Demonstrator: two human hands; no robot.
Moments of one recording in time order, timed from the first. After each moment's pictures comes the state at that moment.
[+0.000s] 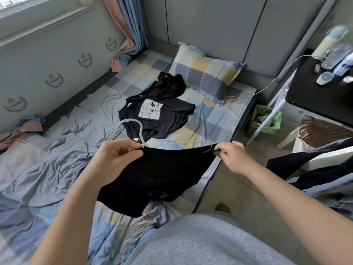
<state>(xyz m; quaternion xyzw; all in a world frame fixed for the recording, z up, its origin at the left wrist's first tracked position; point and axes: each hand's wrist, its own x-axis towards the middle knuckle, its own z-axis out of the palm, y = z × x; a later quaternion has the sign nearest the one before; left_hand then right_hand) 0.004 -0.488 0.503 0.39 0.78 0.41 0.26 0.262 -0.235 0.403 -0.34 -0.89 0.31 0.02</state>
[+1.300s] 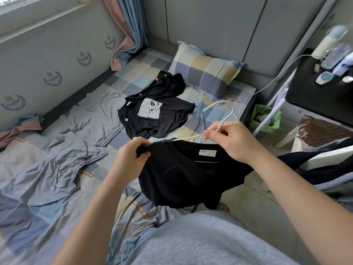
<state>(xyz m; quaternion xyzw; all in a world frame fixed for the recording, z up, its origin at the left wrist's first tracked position) 0.017 -0.462 0.459 0.42 0.83 0.33 0.18 0.241 -0.264 0.511 -0.27 -0.81 0.49 0.16</state>
